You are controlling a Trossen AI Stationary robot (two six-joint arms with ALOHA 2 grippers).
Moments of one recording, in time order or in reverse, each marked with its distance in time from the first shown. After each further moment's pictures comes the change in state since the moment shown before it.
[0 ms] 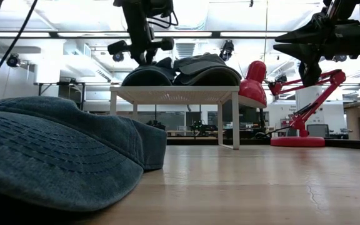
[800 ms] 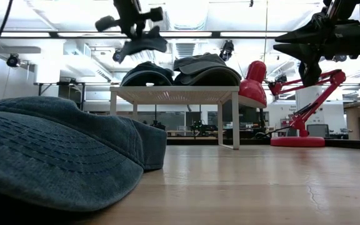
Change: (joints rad) left arm -0.084 -0.172 0.000 -0.017 -0.178 -0.040; right arm 0.000 0.000 0.000 -0.001 0.000 -0.004
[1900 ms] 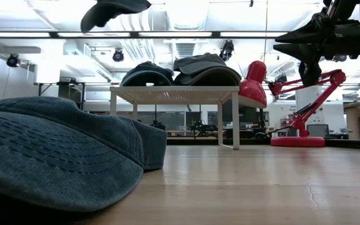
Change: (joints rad) left arm -0.468 -0.178 -0.030 -0.432 -0.171 -0.397; right arm 0.000 0.000 0.000 0.000 0.000 0.002
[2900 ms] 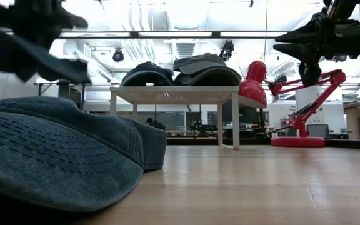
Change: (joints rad) left arm -0.049 -0.112 -0.490 -0.122 0.709 -0.299; right arm 0.000 0.000 0.000 0.001 0.000 0.001
